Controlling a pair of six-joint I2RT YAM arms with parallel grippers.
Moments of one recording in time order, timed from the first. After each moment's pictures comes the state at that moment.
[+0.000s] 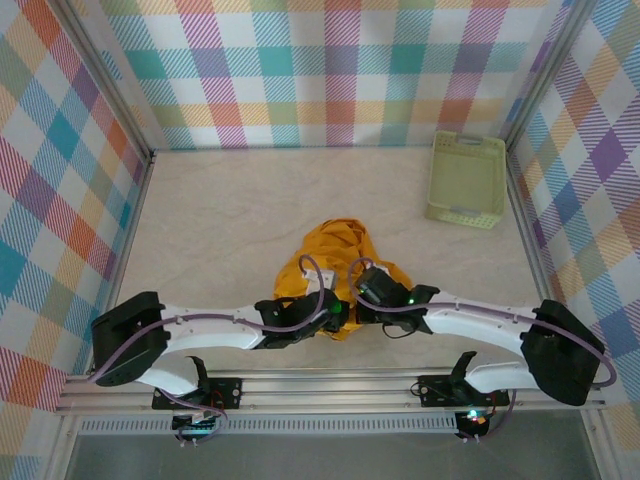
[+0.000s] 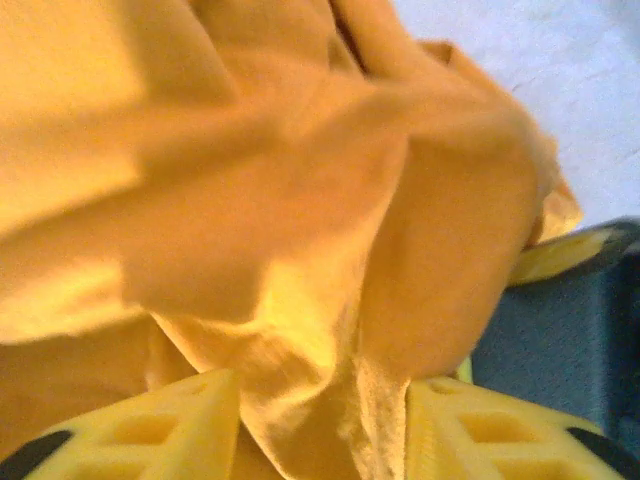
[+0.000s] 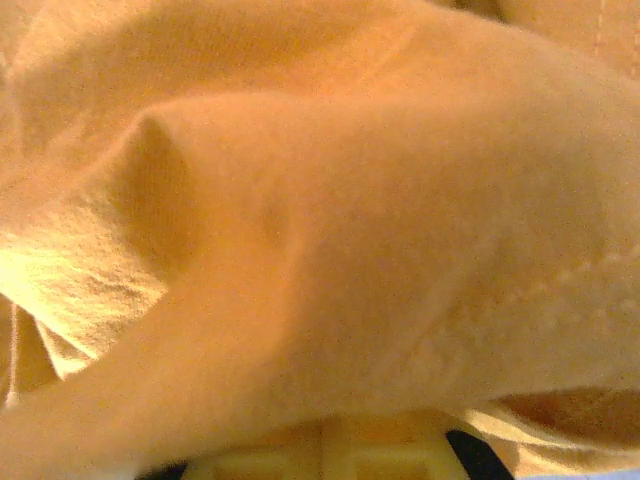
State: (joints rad) left arm -1.17 1.42 0.71 -0.06 -0.35 -0.83; right arm 0.94 1.25 0.59 -0.36 0.11 0.81
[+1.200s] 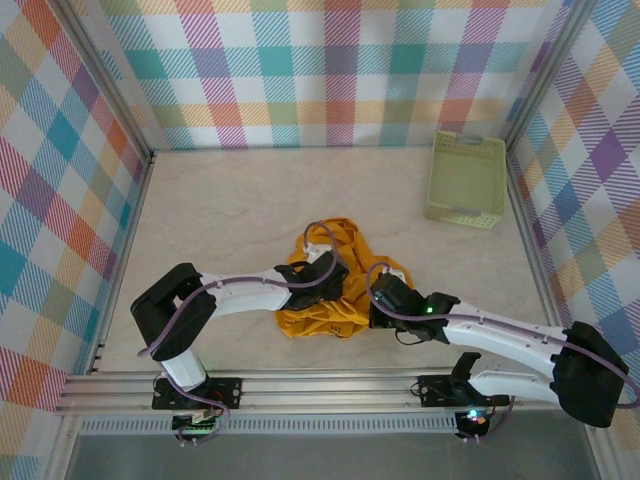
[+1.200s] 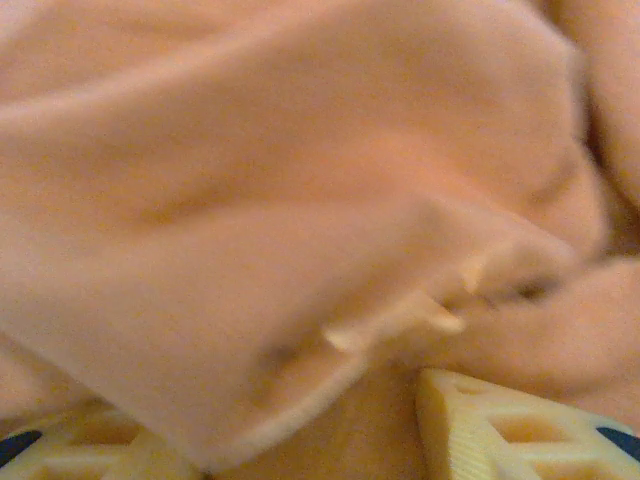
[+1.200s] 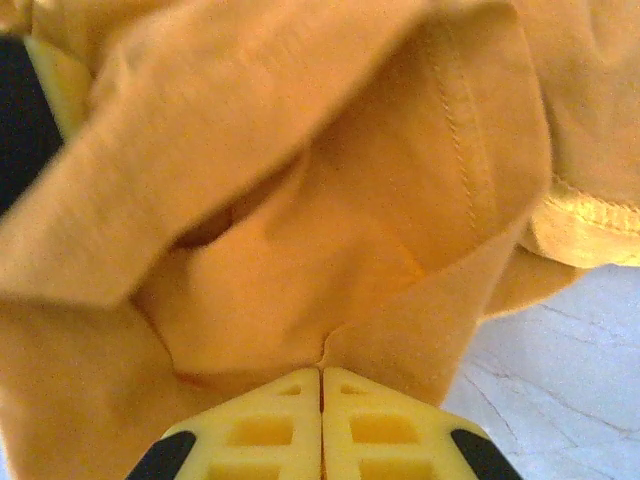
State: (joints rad) left arm -0.99 1.71 0.97 -0.28 -0.31 -0.77; right arm 0.94 1.10 0.55 -0.46 0.16 0.85
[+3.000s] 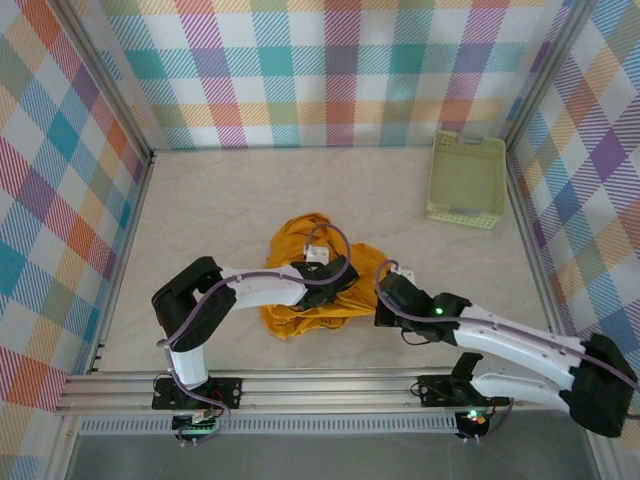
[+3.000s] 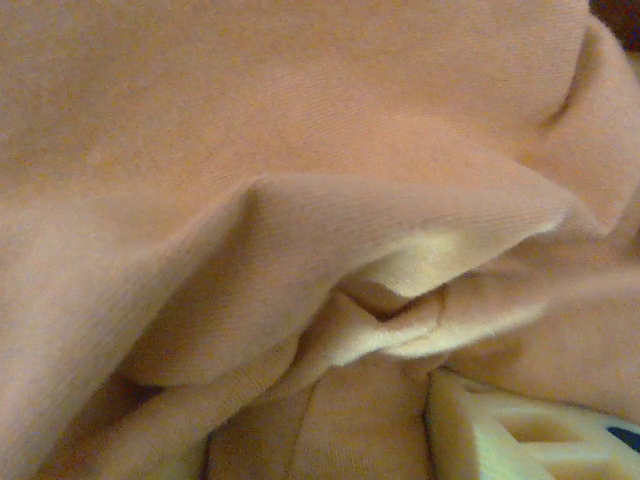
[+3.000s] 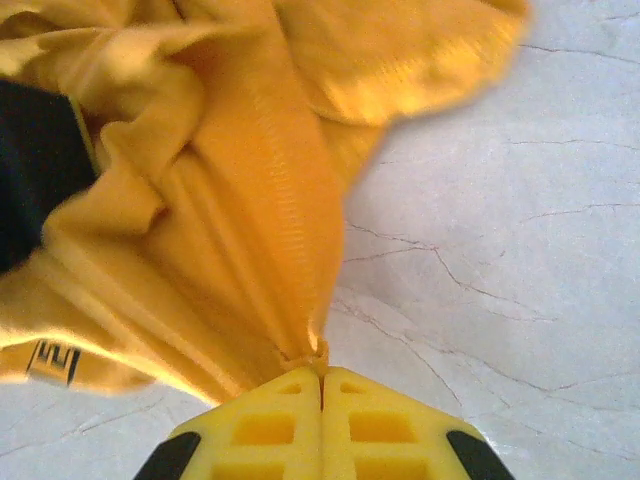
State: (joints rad) left arm -0.95 1.82 1.07 -0.52 -0.51 -0.87; right arm 0.95 0.95 0.53 -0.57 0.21 0.88
